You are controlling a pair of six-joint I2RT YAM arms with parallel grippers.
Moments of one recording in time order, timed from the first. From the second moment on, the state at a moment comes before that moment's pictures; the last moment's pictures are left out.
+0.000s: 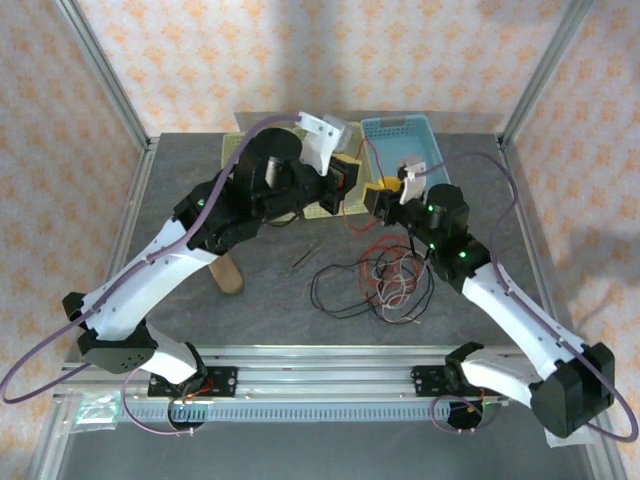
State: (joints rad) left arm -0.89 1.48 1.95 -0.72 -0.07 -0.23; right arm 0.47 1.09 0.87 0.08 -0.18 0.24
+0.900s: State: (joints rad) left arm -0.62 1.41 2.10 -0.78 -0.22 -0.25; right arm 0.40 1.23 0.79 0.26 -0.32 0.39
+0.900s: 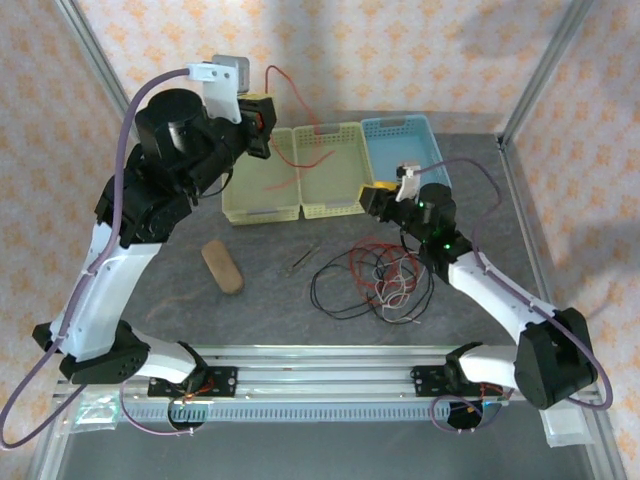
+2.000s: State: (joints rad) left arm -0.29 1.76 2.01 -0.69 -0.29 -0.36; right arm 0.41 1.22 1.01 0.02 -0.05 0.49
